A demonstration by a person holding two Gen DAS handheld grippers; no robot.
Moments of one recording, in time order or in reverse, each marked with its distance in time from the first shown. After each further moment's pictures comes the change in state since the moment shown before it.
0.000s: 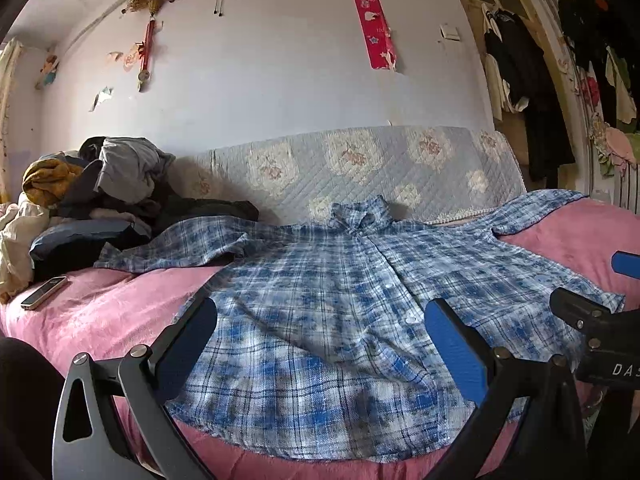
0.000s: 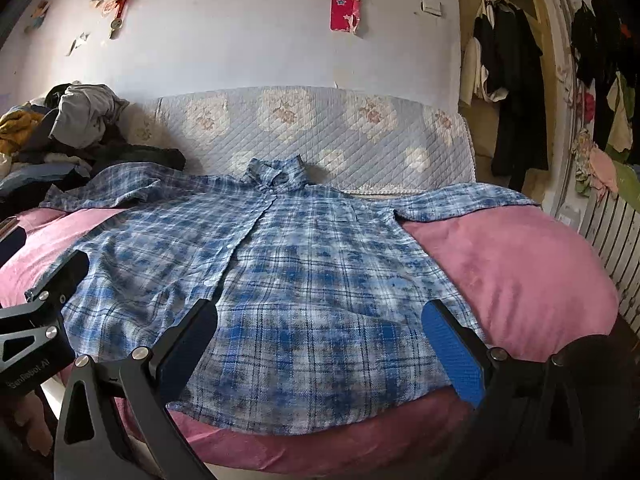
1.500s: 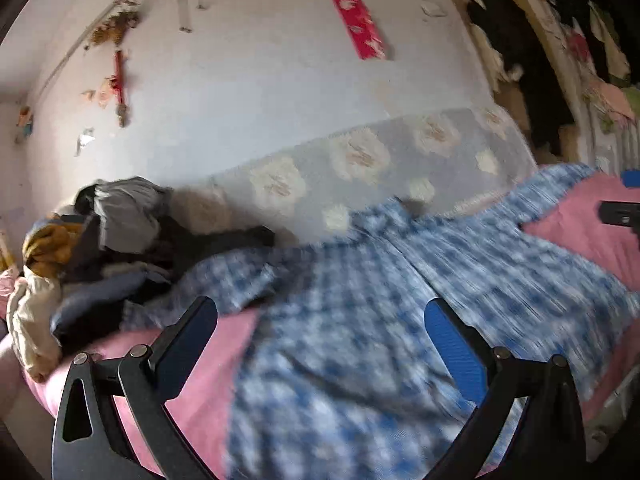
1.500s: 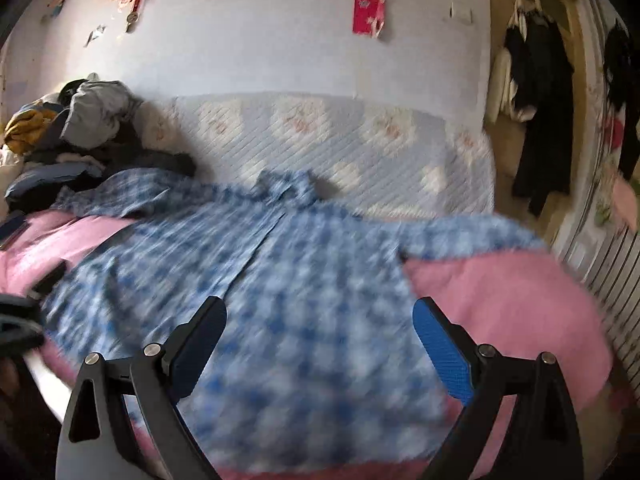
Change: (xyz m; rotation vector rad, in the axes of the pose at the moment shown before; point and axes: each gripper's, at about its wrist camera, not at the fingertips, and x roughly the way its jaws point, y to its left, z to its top) left arm 0.029 0.043 0.092 0.168 0.039 0.042; right arm 0.022 -0.059 0.100 -0.062 0.030 0.057
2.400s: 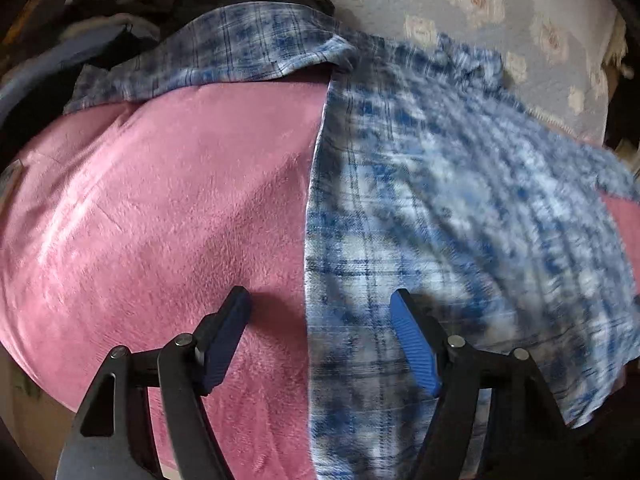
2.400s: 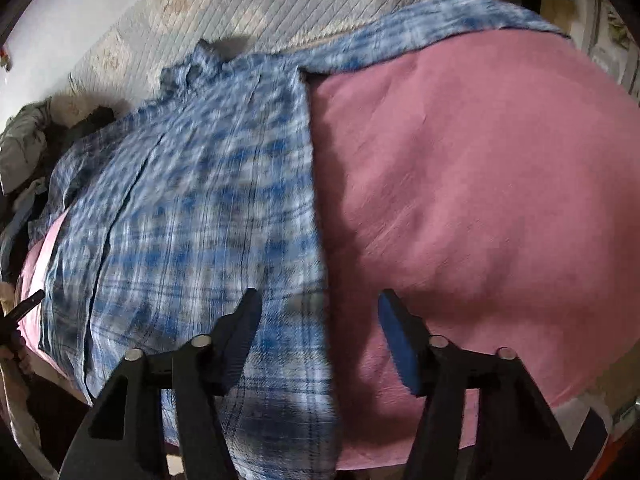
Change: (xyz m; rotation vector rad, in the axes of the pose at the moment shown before) left arm 0.172 0.126 -0.124 -0.320 0.747 -0.147; right arm 0.145 -0.142 -0.086 0.333 0.609 0.154
